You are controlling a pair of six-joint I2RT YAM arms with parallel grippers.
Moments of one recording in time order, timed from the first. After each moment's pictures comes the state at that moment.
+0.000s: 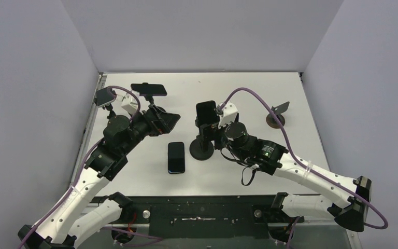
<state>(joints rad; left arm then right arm) -0.56 0.81 0.87 -0.18 0.02 -0.74 1.01 1.10 1.01 -0.34 0.36 0.36</state>
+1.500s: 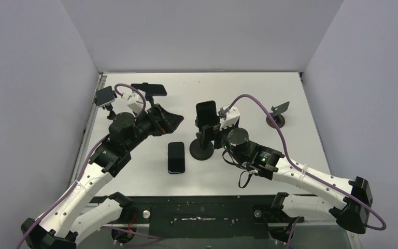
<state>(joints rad) -0.56 0.87 0.87 -0.17 0.07 -0.74 1.01 1.07 0.85 -0.07 0.41 0.33</state>
